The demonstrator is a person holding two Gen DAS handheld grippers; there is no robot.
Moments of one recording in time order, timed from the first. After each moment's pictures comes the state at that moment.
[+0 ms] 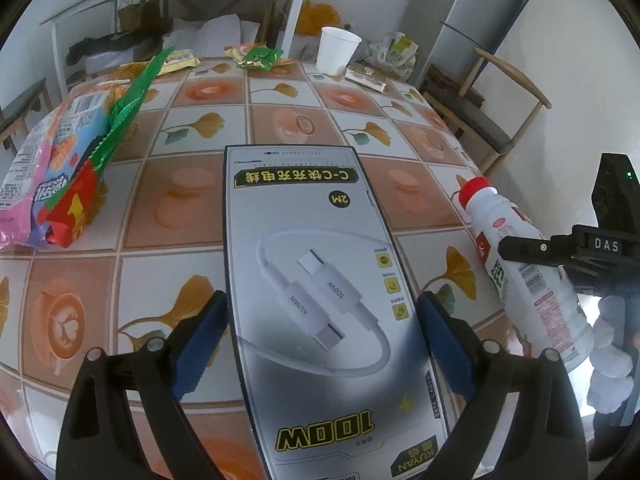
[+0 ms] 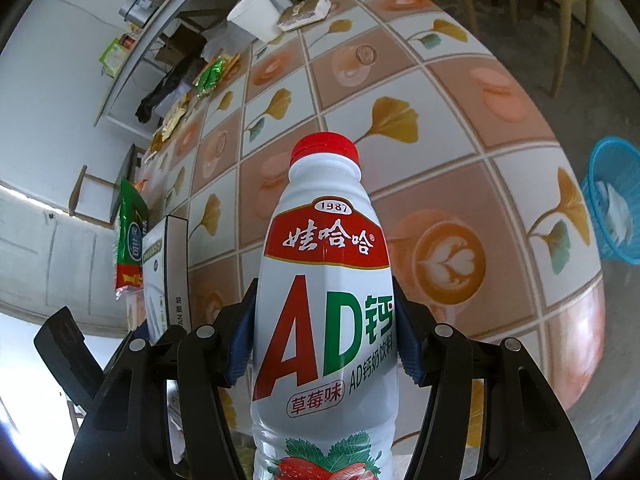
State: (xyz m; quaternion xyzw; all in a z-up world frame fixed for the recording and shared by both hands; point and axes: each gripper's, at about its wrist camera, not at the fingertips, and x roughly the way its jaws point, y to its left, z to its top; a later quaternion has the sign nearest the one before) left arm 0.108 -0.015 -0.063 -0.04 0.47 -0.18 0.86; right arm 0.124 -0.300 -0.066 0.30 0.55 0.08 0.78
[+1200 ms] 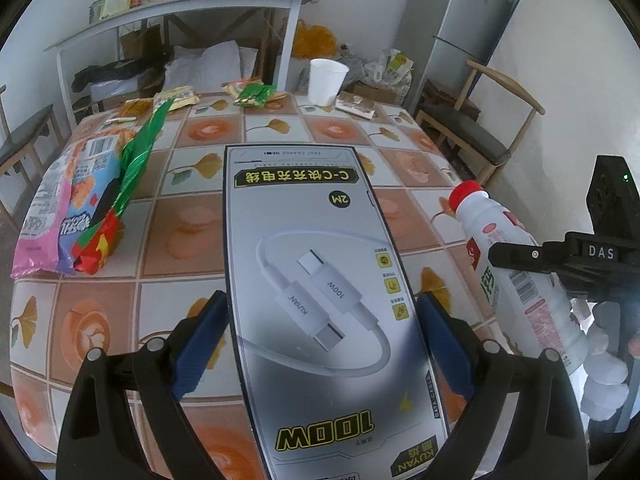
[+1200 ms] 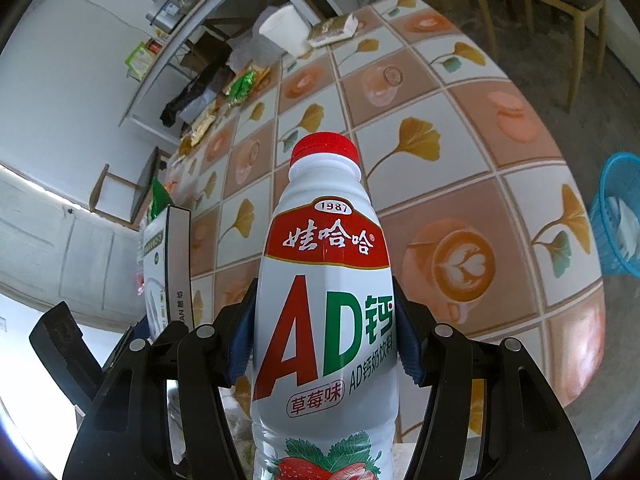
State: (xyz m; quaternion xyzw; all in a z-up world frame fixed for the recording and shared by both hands) left arm 0.090 -0.027 -0.026 -0.02 0.43 -0.18 0.89; right arm 0.106 -0.312 -0.042 0.30 0.52 0.11 0.79
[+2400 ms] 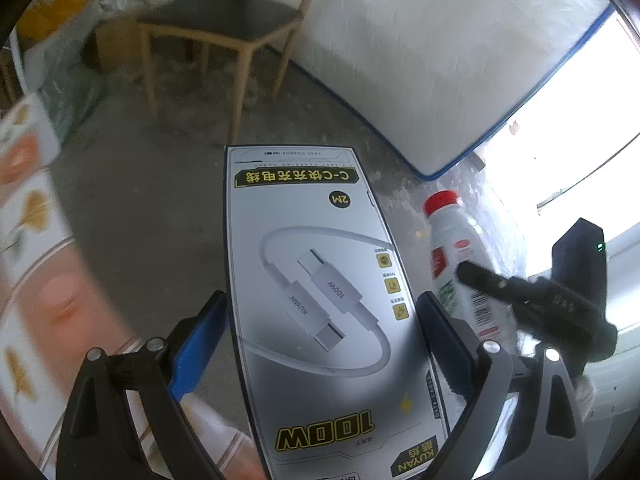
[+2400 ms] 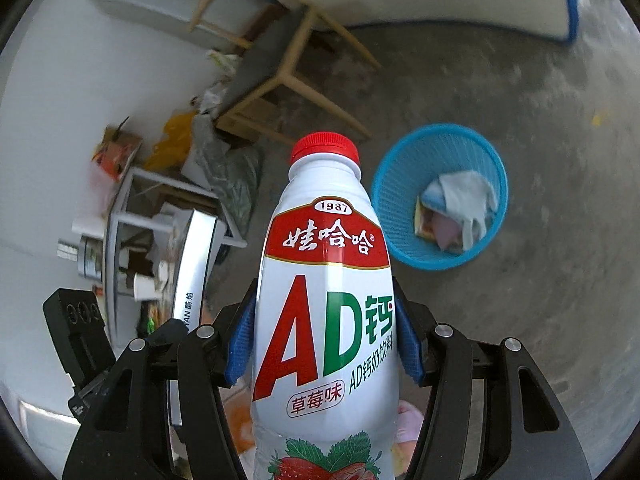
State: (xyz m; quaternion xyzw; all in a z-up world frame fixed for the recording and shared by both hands) left arm 0.139 -0.480 -0.057 0.12 0.55 -0.46 0.68; right arm -0.064 -0.651 -0.128 0.56 0.36 -0.14 0.73
